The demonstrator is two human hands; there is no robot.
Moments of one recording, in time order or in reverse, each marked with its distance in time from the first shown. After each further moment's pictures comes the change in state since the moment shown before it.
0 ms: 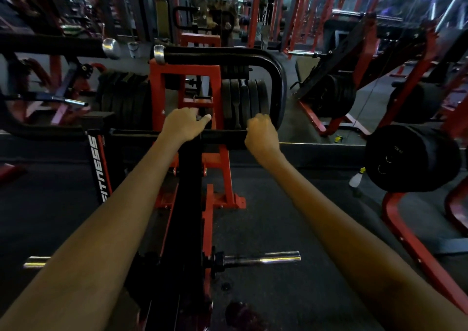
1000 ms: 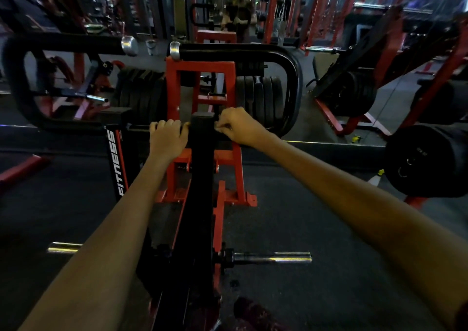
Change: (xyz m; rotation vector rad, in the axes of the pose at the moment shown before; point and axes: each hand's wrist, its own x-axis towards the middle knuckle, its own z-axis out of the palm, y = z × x) left_hand -0.030 -0.074 0.032 0.128 0.270 -0.074; right_hand 0.027 -0.043 0.008 0.174 -0.329 -0.576
